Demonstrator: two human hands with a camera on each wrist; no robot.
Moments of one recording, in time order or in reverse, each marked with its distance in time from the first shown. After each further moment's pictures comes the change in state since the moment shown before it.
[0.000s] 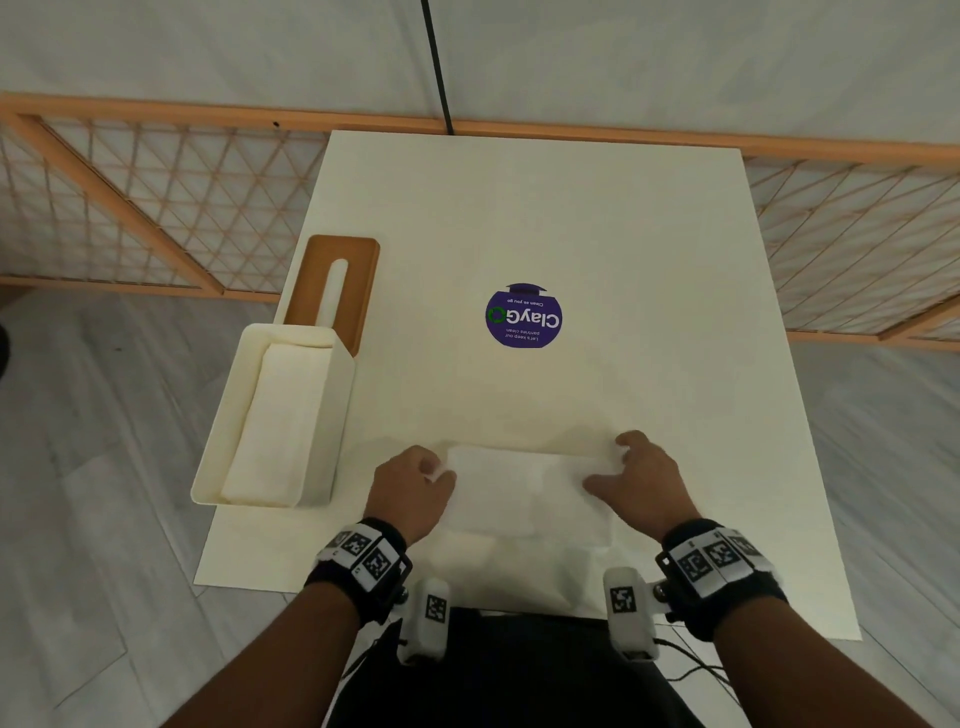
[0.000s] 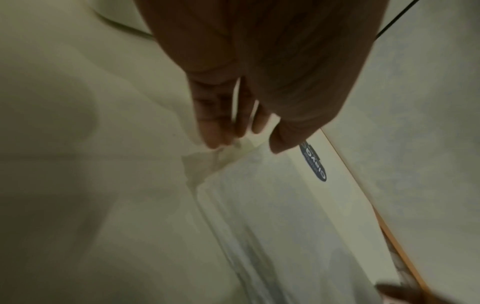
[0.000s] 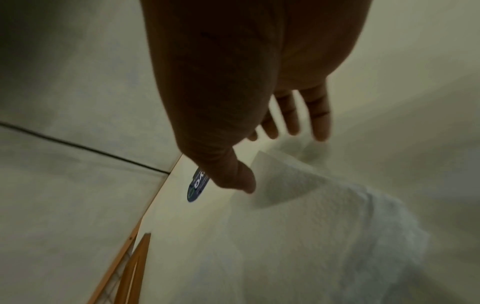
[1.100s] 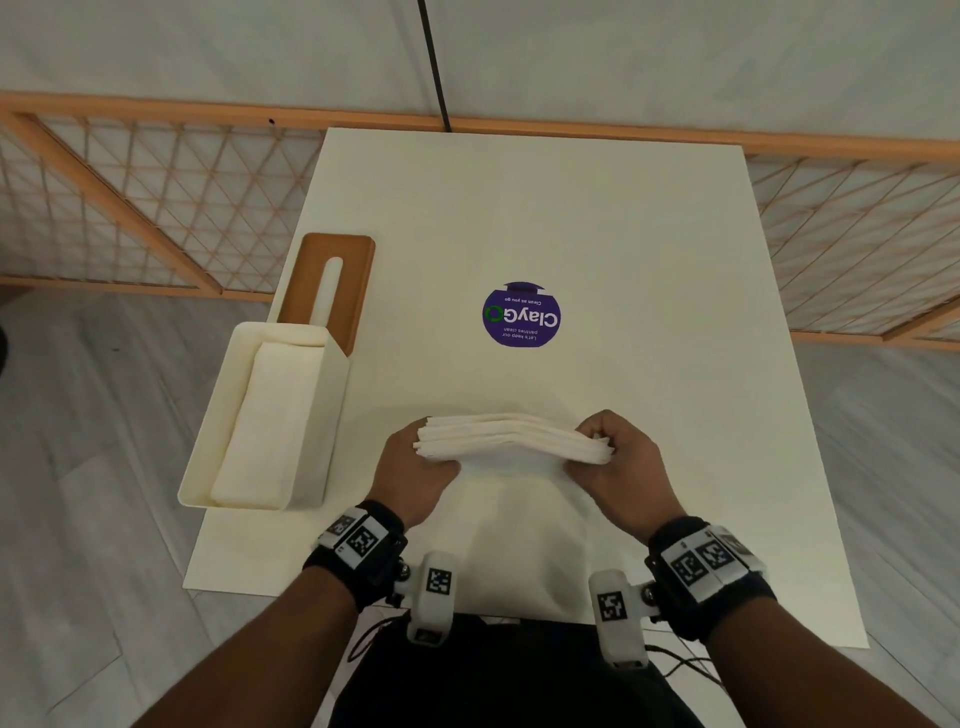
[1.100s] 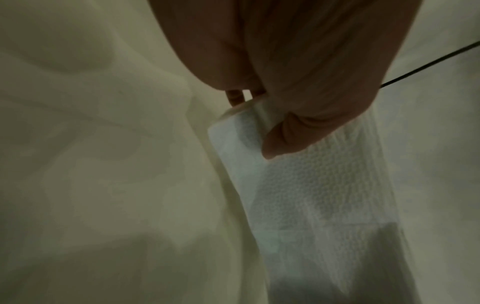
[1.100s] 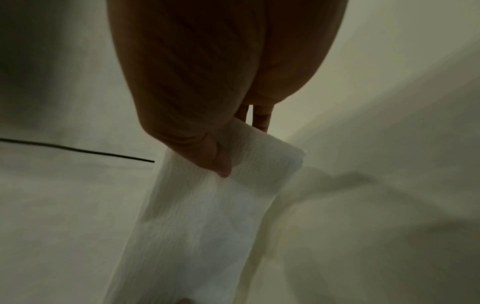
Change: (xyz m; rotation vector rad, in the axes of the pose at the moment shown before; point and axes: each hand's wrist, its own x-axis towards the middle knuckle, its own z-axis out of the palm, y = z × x) left_hand 0.008 0.026 -0.006 -0.399 -0.003 0.238; right_hand -0.011 -0.024 0.003 0.447 0.082 -0.338
